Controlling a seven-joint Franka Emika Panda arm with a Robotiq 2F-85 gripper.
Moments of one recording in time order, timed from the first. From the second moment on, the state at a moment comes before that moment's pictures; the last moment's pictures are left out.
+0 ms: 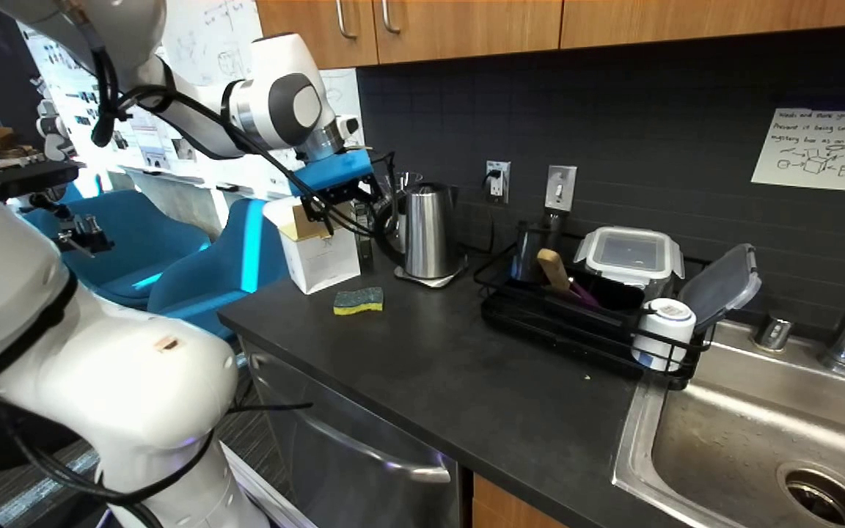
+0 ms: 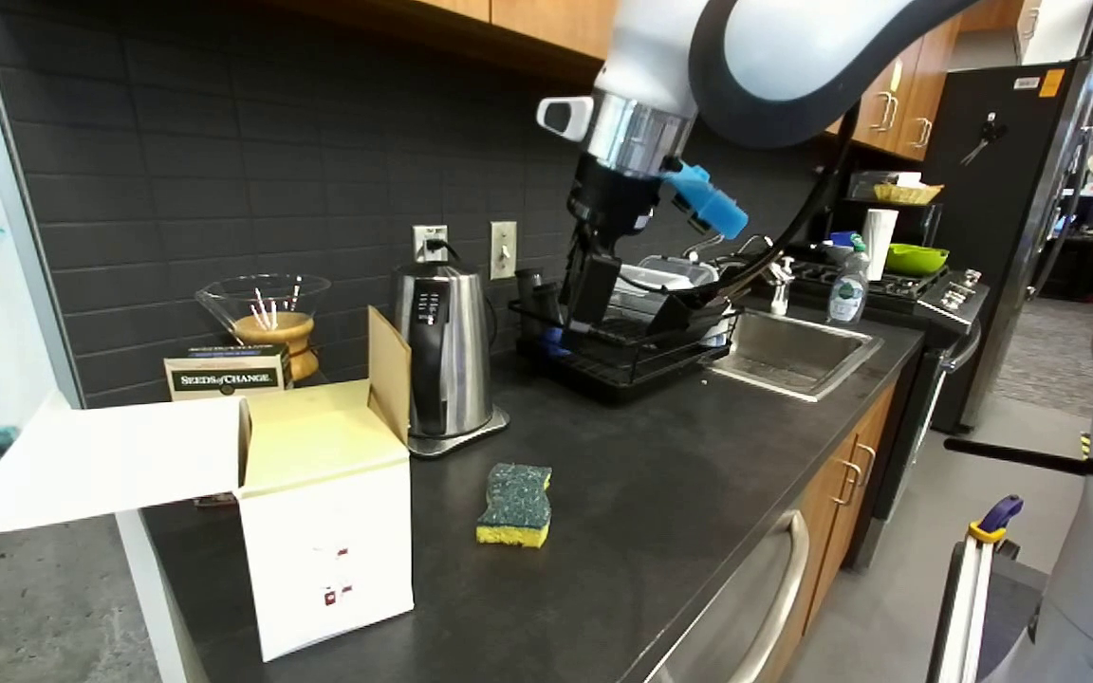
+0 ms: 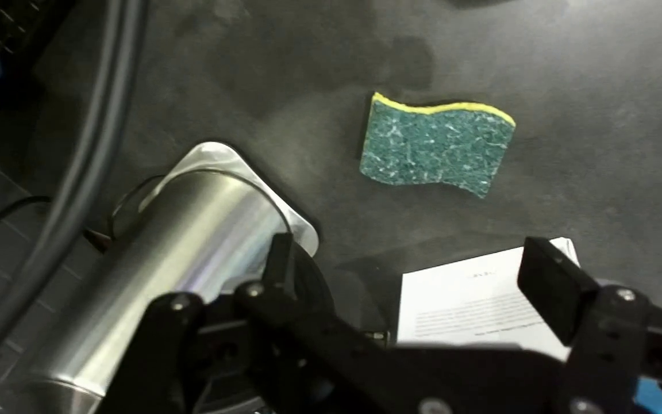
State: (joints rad) arm 0.25 -0.42 0.04 -2.55 -0.12 2.45 -0.41
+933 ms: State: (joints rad) arm 0.35 -0.21 0.20 -2.47 -0.04 2.56 -0.39
